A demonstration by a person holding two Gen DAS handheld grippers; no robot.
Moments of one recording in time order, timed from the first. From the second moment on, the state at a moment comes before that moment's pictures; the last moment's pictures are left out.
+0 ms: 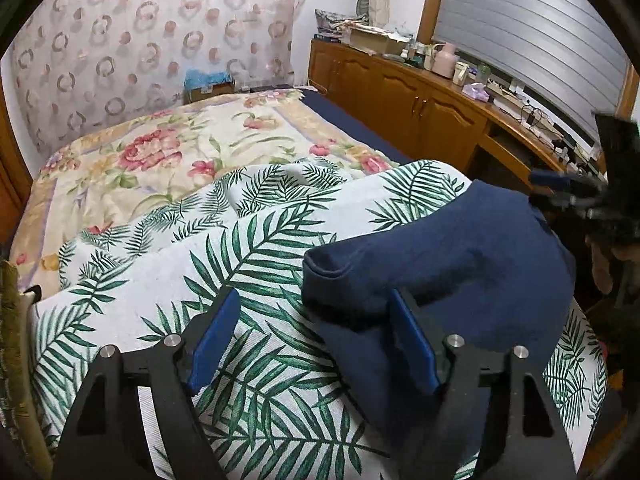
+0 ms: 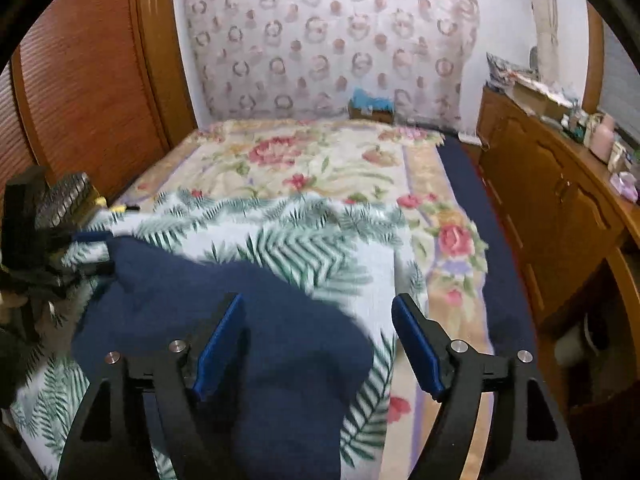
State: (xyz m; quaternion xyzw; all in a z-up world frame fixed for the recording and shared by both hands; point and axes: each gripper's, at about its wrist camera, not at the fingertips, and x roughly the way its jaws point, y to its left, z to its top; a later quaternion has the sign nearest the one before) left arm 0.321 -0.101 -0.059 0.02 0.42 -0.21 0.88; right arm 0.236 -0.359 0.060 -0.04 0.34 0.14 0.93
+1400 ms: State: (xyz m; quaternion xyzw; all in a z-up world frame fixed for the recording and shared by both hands) left arm 0.265 -0.098 0.004 0.00 0.35 -0.29 0.89; right arm 0.185 -0.365 0.076 0.01 0.28 0.23 0.93
